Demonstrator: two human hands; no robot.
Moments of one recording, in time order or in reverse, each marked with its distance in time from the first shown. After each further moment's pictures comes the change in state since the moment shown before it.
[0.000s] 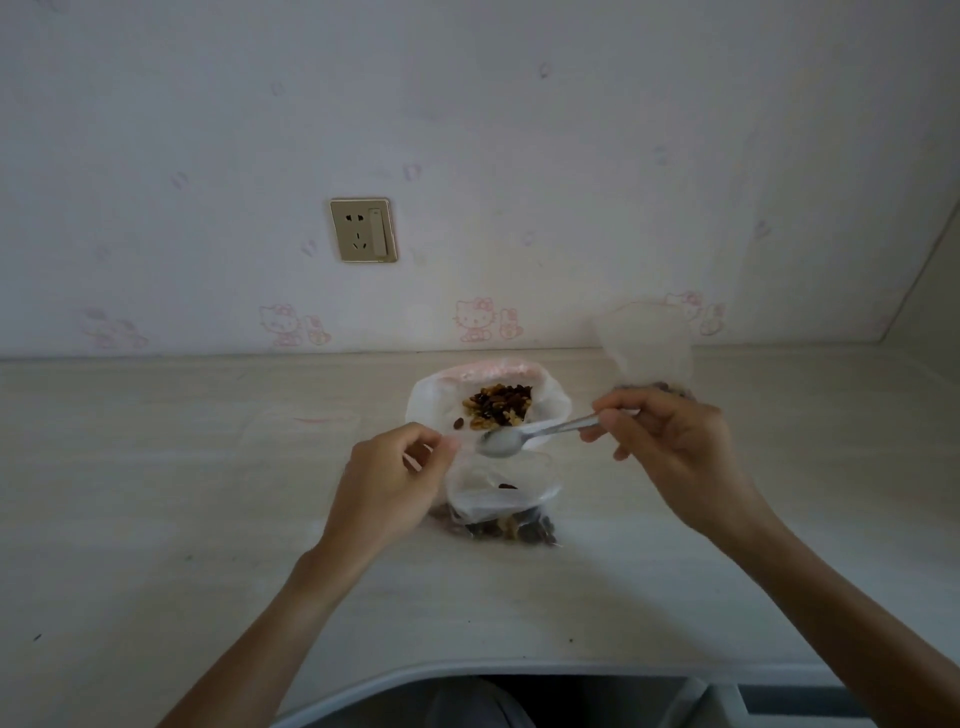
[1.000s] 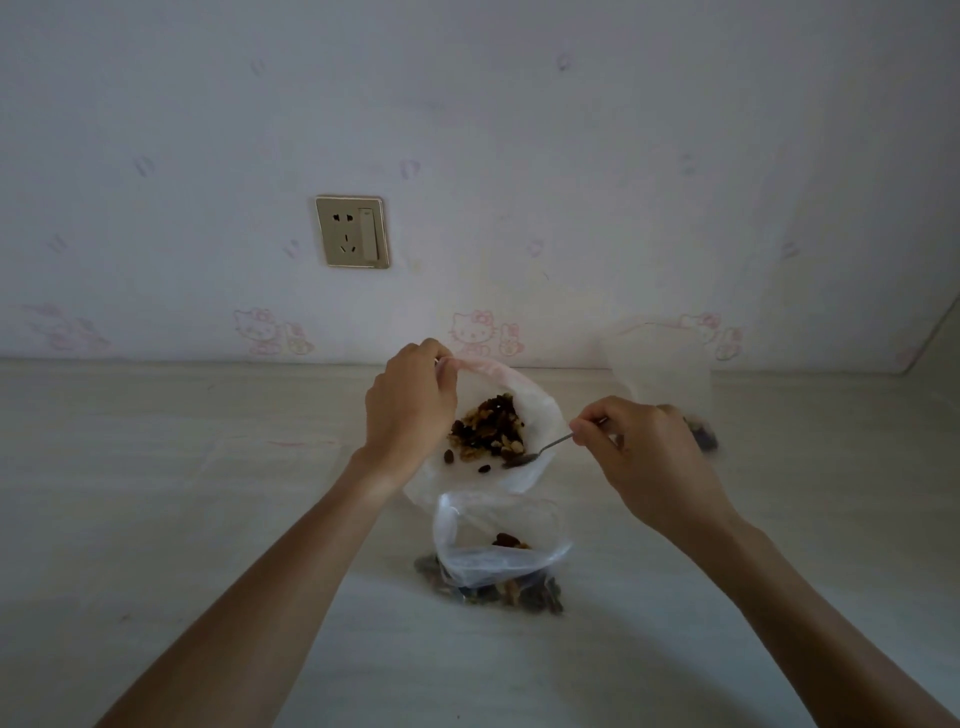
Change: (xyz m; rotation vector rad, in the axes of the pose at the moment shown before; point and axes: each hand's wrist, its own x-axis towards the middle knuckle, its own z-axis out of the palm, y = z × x) left_hand 0.127 0.011 0.037 0.299 0.190 0.103; right_hand 0.058 0.025 0.027 -0.580 -0.060 0.031
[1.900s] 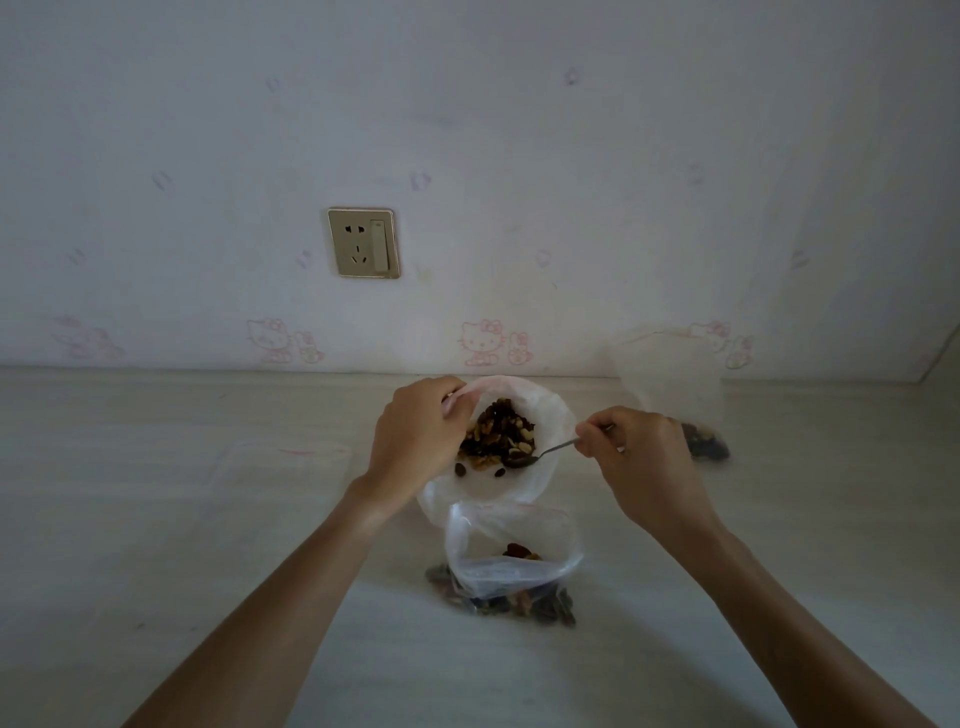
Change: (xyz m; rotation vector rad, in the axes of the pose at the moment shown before) left_hand -0.015 -0.010 -0.001 -0.164 -0.139 0.010; right_hand 0.008 -0.001 0.018 0.127 0.040 0.145
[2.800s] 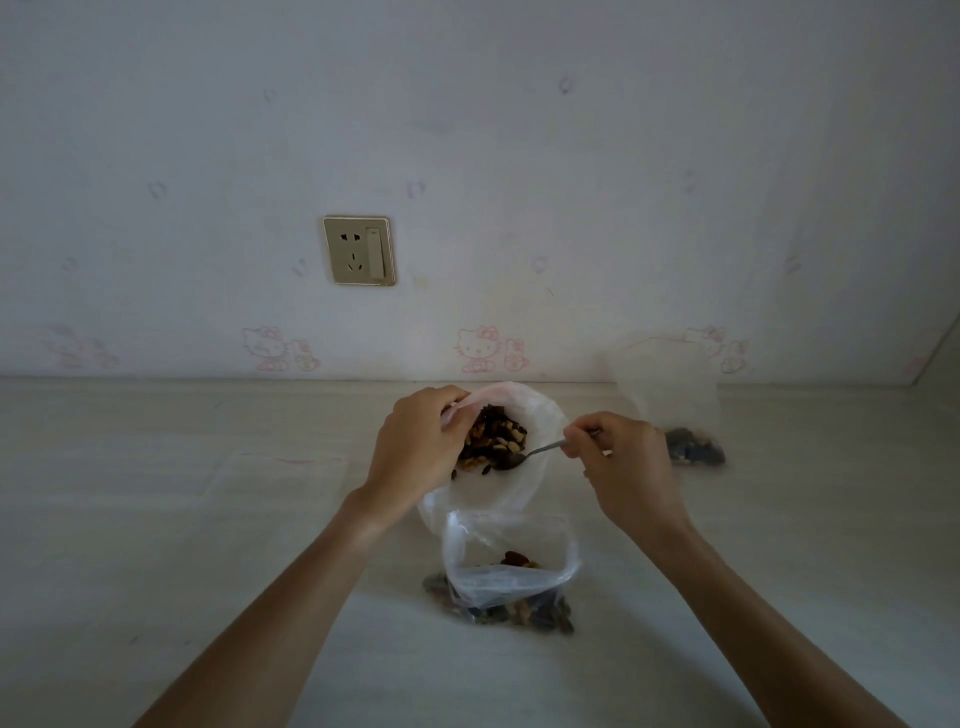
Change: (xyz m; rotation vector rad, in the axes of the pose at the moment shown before) left_hand 0.000 -0.003 0.003 -0.056 -0.021 0.040; right_hand 0.003 0.002 0.018 0.118 0.032 0.050
